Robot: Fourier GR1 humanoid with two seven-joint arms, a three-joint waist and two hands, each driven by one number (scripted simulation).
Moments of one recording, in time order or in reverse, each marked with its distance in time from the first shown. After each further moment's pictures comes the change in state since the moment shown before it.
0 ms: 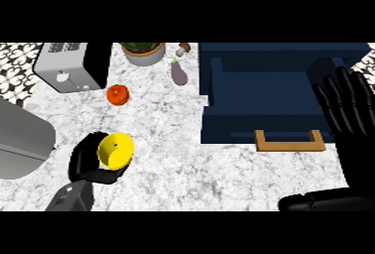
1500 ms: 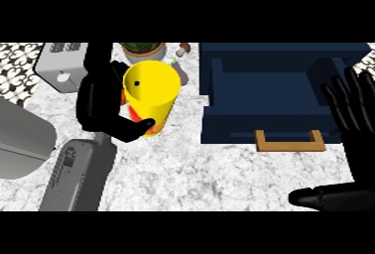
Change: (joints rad) left arm -0.124 -0.128 -0.225 -0.893 0.119 0.296 0.641; right arm 0.011 -0.024 -0.061 0.047 -0.042 0.036 -0.042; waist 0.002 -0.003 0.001
